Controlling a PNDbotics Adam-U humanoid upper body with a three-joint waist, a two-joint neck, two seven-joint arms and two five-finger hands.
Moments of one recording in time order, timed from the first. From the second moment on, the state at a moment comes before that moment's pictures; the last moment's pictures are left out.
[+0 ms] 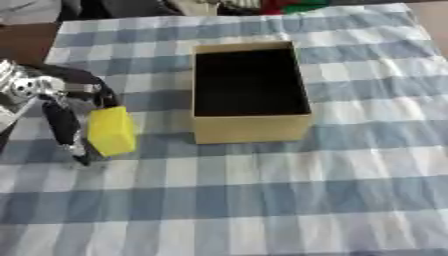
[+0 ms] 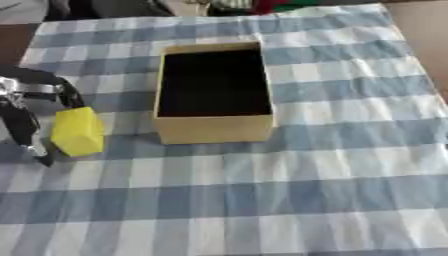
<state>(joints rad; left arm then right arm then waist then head) -0.80 0.81 -0.47 -1.50 -0.60 0.19 -0.90 -0.35 -0.55 0.00 -1.99 0.22 -0.03 -0.72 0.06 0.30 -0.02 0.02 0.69</state>
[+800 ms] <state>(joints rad) -0.82 0.77 -0.47 -1.47 -0.67 0.22 -0.86 -0.35 -0.54 0.01 -1.99 0.22 -0.03 -0.71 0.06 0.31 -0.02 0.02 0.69</state>
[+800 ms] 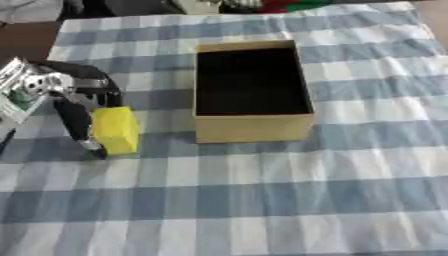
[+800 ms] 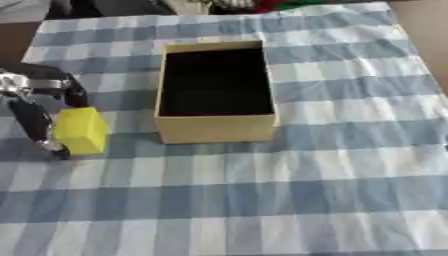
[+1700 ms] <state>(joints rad) -0.84 0.74 -0.47 -1.47 -0.64 0.28 -0.77 -0.34 -0.53 0.01 -1.99 0.22 -0.02 -0.71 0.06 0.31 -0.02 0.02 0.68</state>
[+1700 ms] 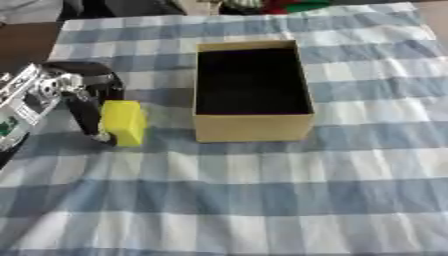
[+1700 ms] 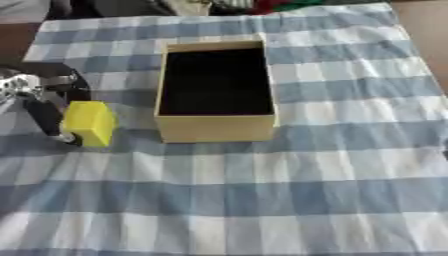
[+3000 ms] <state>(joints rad) -1.19 0.36 -0.32 -1.38 -0.95 0.21 -0.55 -0.39 -0.53 0.01 -1.99 0.21 -0.03 -0.71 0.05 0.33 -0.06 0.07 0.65</state>
